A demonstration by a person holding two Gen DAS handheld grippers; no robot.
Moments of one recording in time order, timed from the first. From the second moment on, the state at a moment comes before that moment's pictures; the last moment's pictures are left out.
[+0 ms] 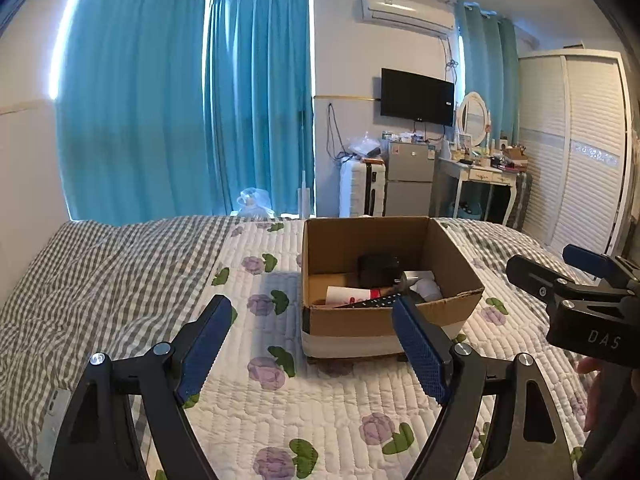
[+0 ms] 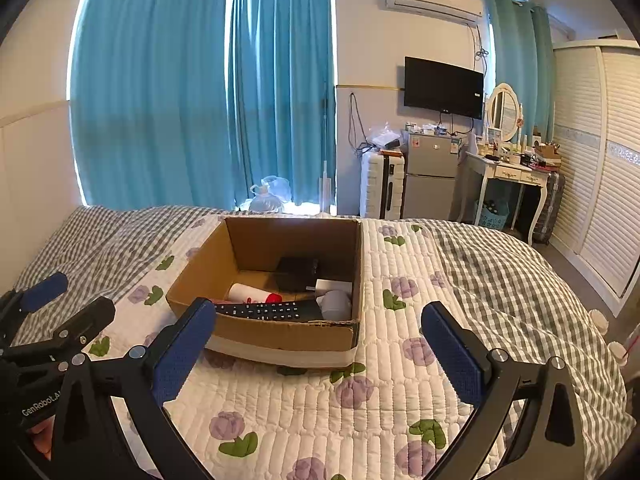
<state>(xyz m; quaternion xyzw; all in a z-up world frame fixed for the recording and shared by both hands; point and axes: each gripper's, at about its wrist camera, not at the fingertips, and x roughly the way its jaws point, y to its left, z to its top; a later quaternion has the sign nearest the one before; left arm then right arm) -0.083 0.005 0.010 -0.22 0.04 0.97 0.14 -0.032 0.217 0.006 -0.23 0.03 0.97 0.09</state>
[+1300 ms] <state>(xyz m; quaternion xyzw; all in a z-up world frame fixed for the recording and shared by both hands) -0.085 0.003 0.012 -0.21 0.02 0.97 0.13 -0.037 0.218 -0.005 -0.25 0.03 0.96 0.09</state>
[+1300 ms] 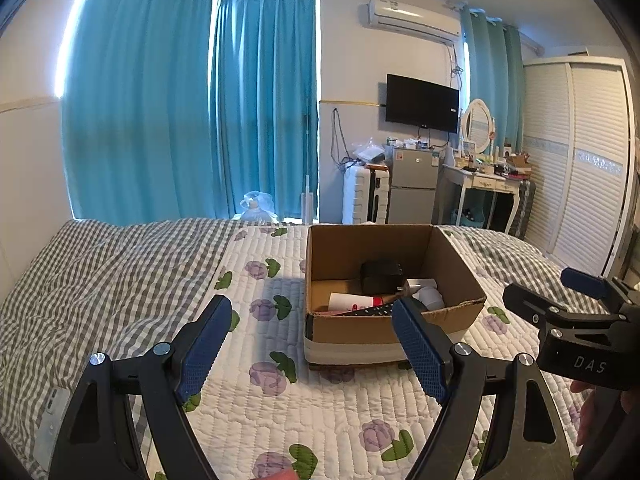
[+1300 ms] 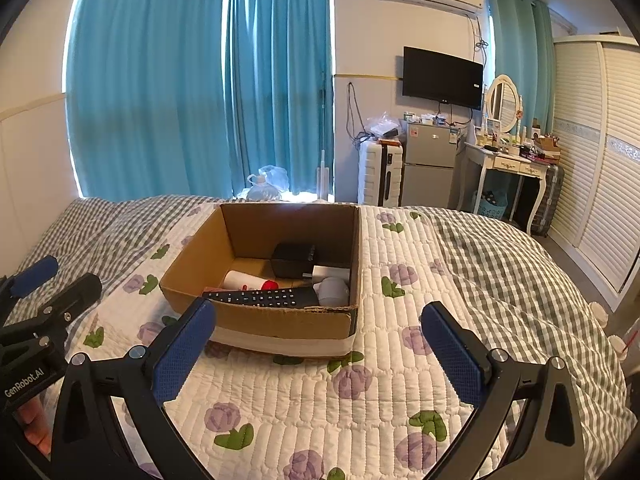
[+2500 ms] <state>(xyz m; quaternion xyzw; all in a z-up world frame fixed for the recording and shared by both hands) -0.081 0.007 0.012 -0.21 0.03 0.97 0.13 -0.036 0.217 -0.009 -0.26 0.03 0.96 0.09</state>
